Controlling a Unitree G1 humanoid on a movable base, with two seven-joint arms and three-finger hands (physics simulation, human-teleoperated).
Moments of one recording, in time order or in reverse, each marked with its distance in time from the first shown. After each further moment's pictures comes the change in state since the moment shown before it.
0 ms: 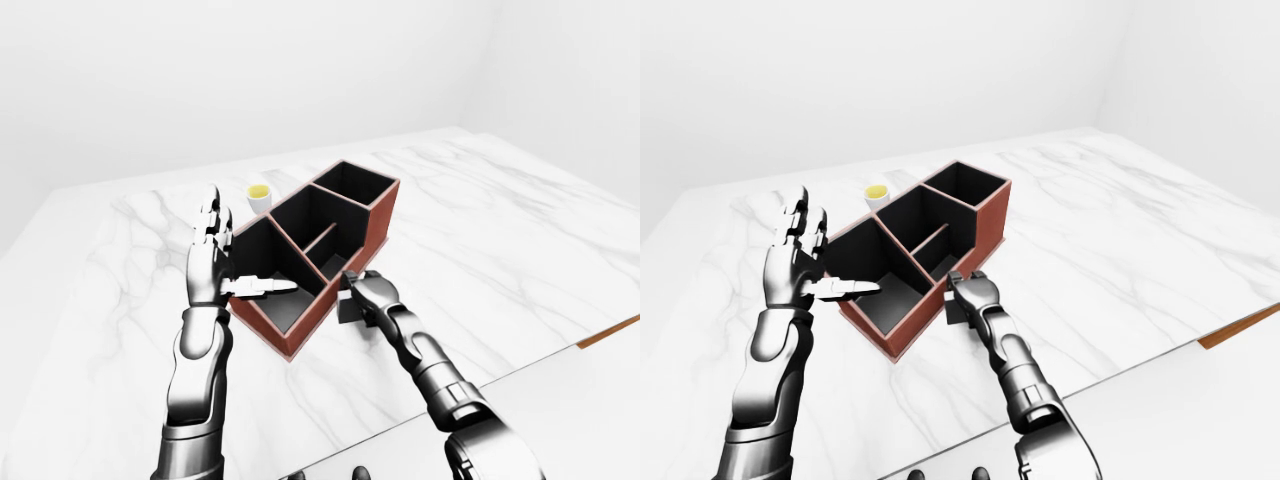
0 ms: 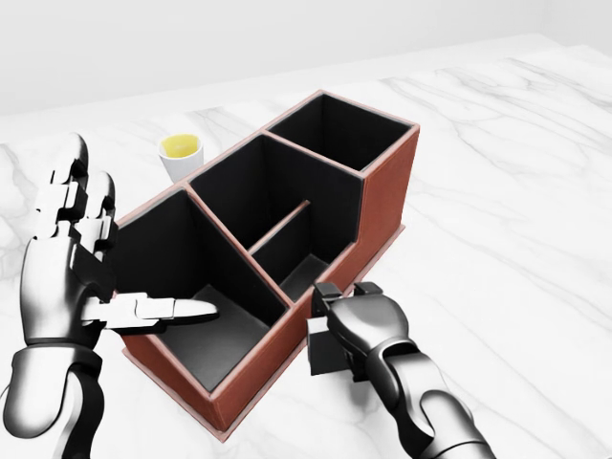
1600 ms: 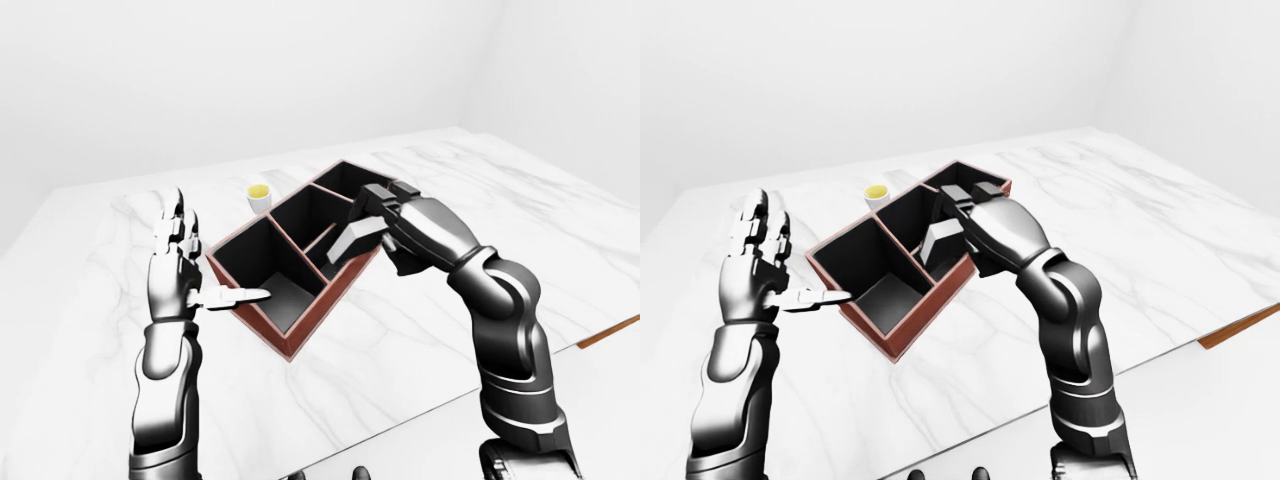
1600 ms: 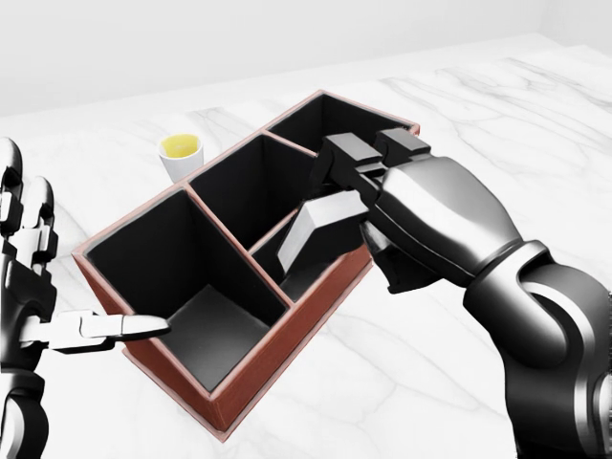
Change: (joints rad) left arm 0.080 0.045 0.107 -0.104 0.015 0.000 -0.049; right arm 0.101 -0.158 -0.174 -1.178 0.426 0.000 0.675
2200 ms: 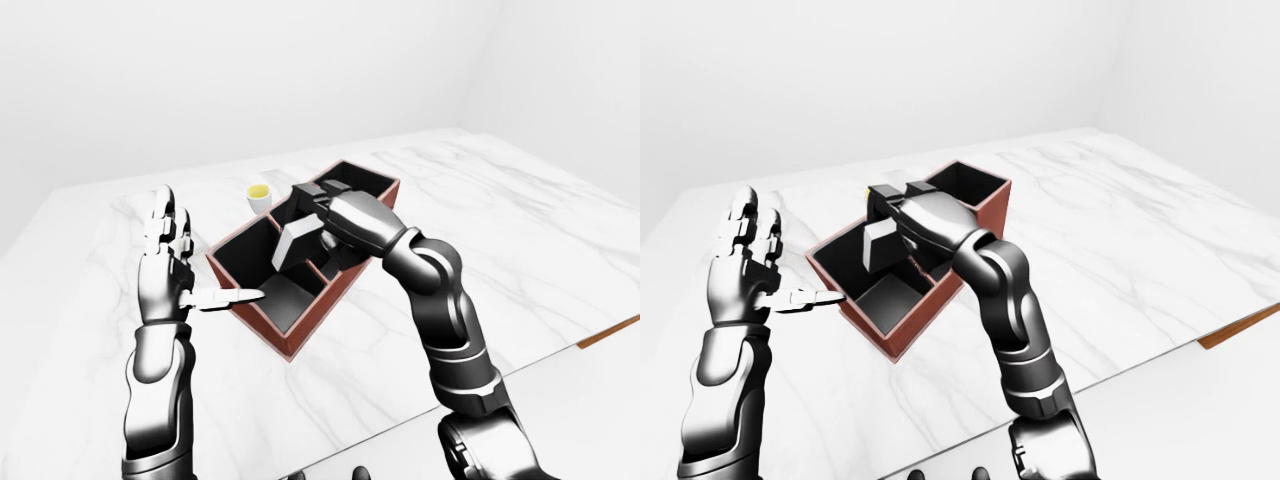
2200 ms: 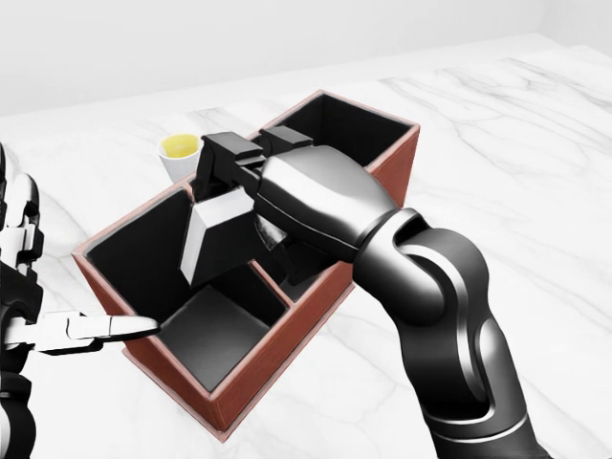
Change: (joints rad) left arm 0.009 0.008 0.026 -0.025 -0.002 0.000 -0.010; right arm -0.188 0.169 0.151 0.208 -0.032 0.000 0.000
